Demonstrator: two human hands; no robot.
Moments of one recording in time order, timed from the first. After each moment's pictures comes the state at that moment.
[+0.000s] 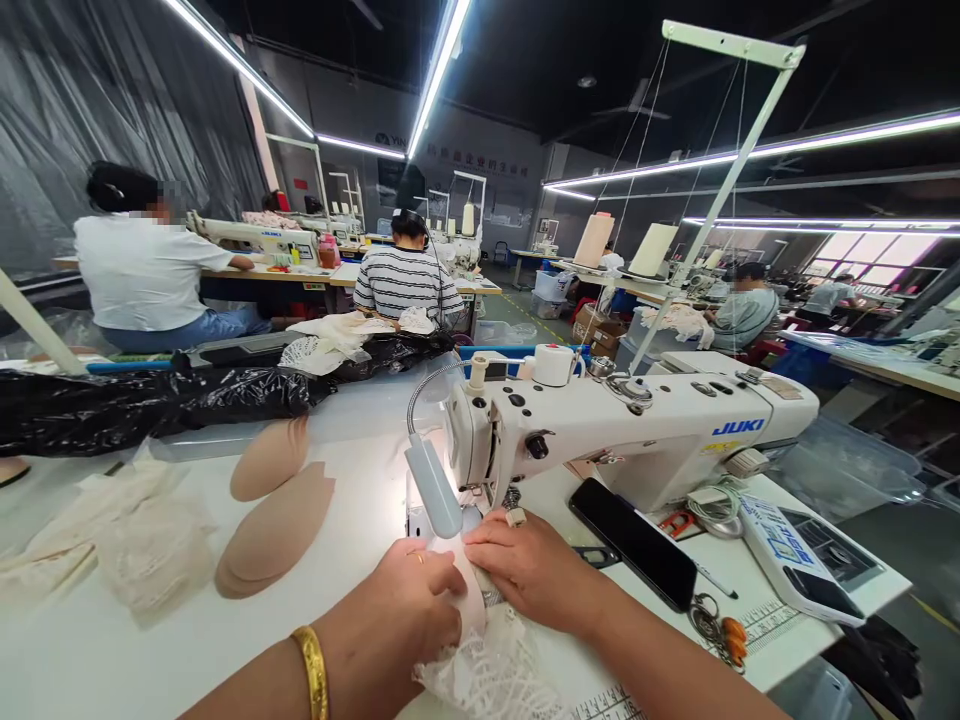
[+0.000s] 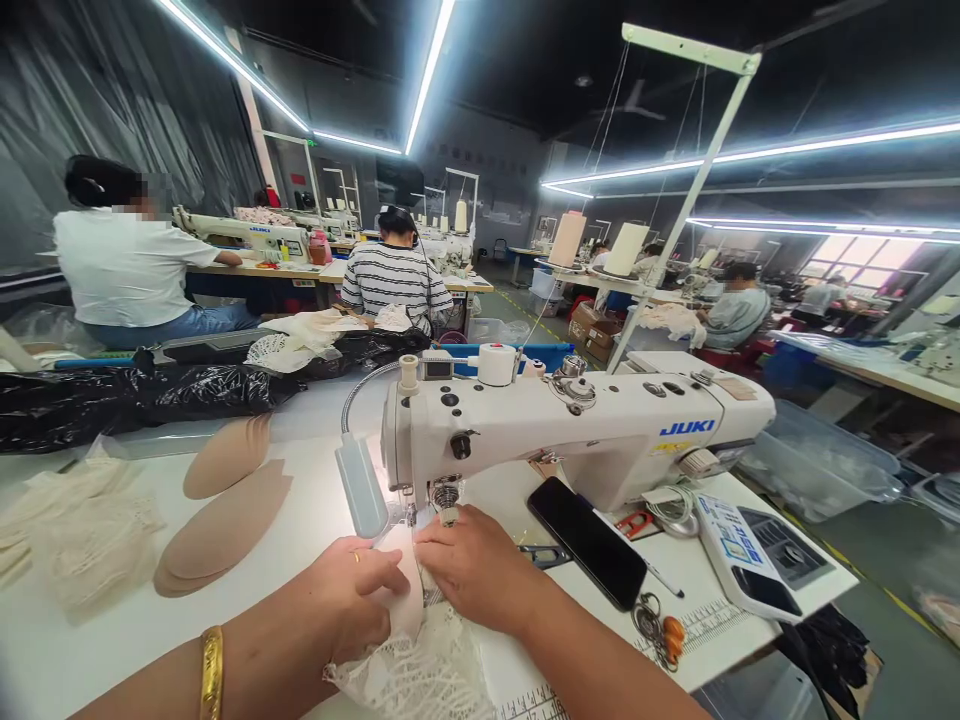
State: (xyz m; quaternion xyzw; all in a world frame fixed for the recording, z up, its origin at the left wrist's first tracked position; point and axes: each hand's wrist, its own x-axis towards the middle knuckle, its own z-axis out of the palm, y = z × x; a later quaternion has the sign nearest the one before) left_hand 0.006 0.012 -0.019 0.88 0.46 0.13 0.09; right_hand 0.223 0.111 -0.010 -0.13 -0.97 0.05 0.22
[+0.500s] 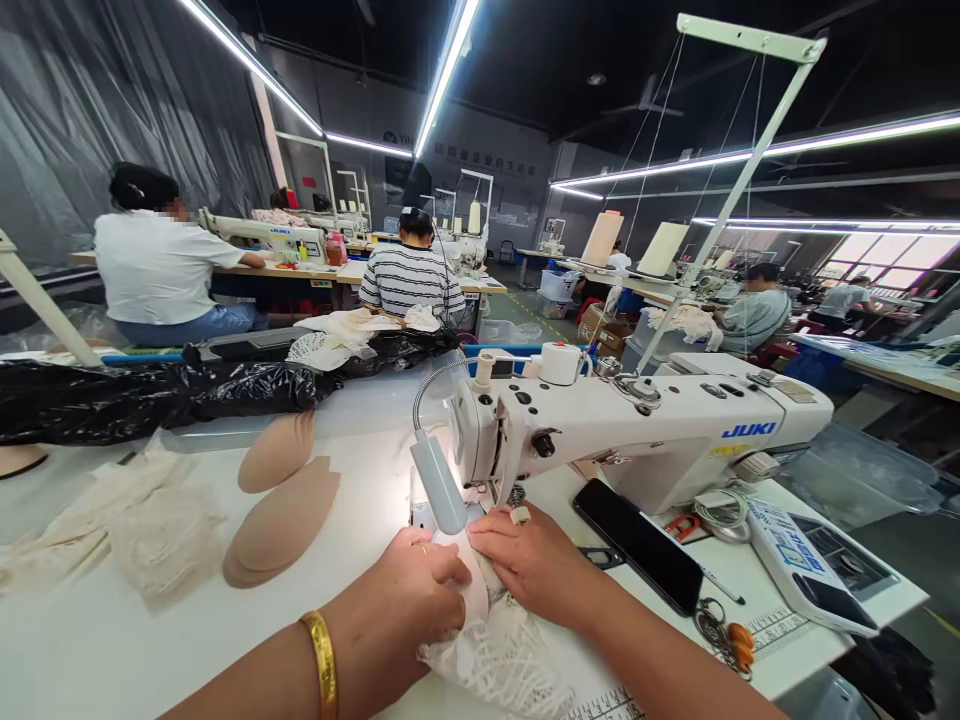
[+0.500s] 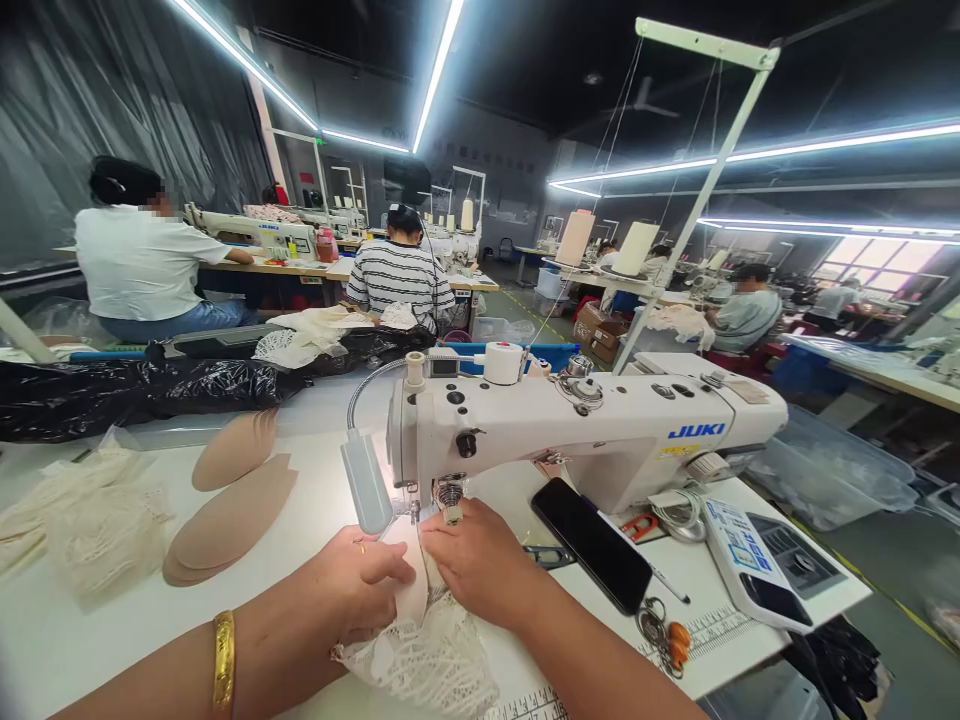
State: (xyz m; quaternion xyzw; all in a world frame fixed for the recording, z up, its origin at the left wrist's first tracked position) left_hand 0.013 0.006 0.020 0.86 0.48 0.14 0.14; right_hand 0.223 0.113 -0.016 -0.17 -0.96 0.02 0.20
